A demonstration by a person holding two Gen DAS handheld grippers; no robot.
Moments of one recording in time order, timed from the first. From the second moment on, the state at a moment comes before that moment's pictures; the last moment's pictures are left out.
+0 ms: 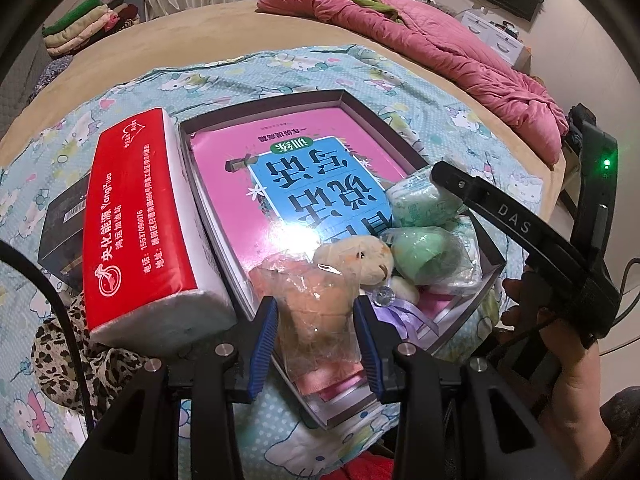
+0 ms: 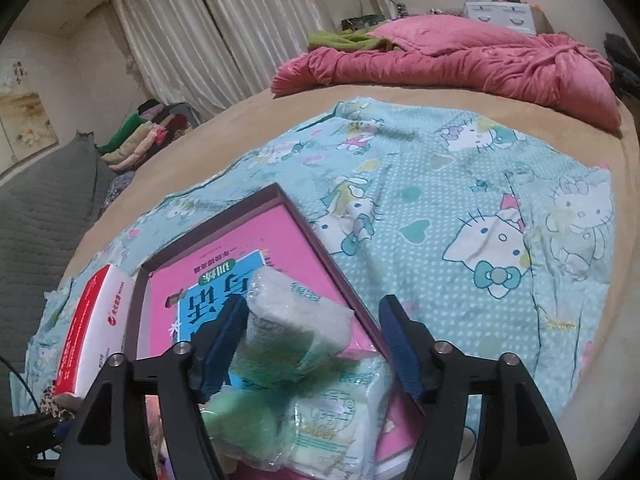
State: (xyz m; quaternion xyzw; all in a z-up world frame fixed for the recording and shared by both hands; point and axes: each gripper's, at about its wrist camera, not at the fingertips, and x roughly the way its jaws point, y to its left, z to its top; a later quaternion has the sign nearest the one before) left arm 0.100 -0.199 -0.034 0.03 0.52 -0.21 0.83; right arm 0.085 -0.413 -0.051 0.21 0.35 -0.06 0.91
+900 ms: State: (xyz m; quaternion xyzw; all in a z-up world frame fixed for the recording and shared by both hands) left arm 0.086 -0.191 -0.006 0.02 0.49 -0.23 0.84; right arm 0.086 -0.408 -0.050 0.19 0.36 -0.06 0.91
